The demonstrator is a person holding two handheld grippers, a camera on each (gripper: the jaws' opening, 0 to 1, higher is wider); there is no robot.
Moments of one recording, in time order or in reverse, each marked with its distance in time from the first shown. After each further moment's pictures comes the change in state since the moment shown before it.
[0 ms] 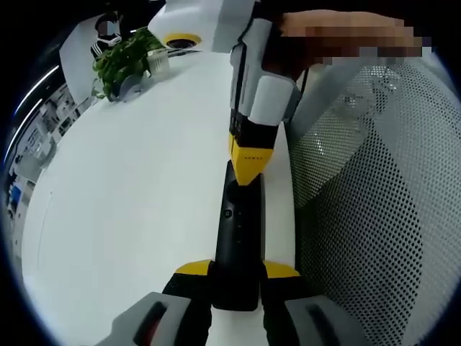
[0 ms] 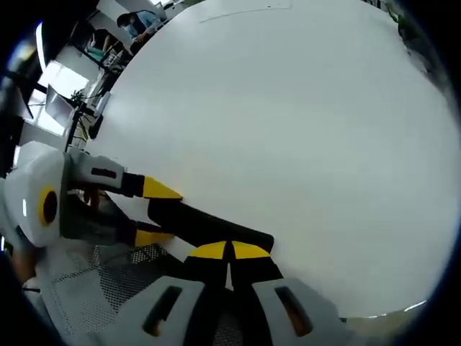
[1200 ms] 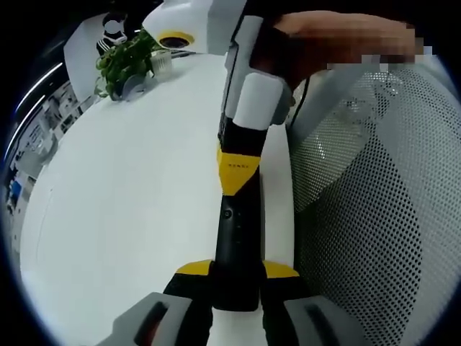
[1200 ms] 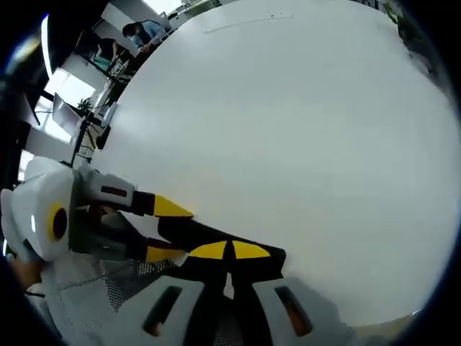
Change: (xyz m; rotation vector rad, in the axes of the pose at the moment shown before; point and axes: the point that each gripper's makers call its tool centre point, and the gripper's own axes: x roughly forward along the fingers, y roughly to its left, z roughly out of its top) left arm 0.001 -0.001 0.002 -0.024 -0.014 0.003; right arm 0.003 0.008 0.014 0.009 -0.057 0.047
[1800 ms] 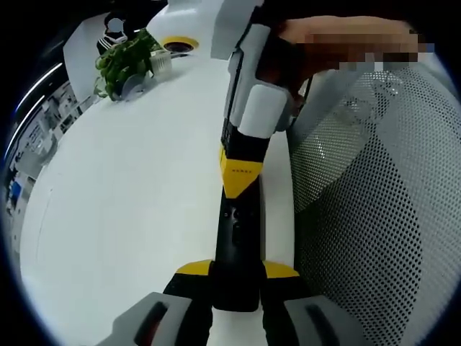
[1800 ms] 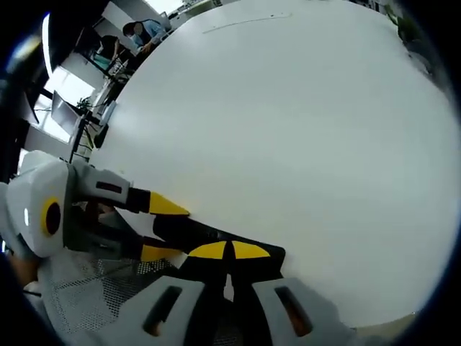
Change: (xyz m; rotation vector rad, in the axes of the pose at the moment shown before) left arm 0.000 0.001 0.000 0.003 0.002 0.000; right arm 0.002 -0.003 -0.001 0.023 -0.014 0.007
